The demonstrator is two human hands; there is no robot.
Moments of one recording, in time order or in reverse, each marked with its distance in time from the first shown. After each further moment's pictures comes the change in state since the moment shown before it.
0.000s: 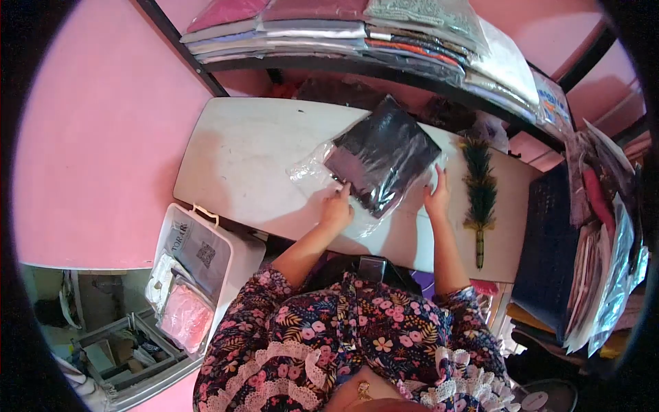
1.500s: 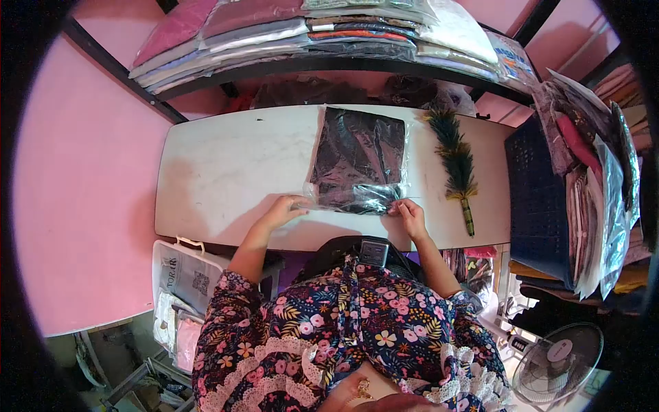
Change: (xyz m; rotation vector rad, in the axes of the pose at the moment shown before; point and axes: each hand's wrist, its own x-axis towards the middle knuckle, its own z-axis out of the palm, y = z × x) left_hand 0.010 -0.072 -0.080 -0.427 -0.463 0.434; right_hand -0.102 0.005 -0.003 0.595 -0.173 0.397
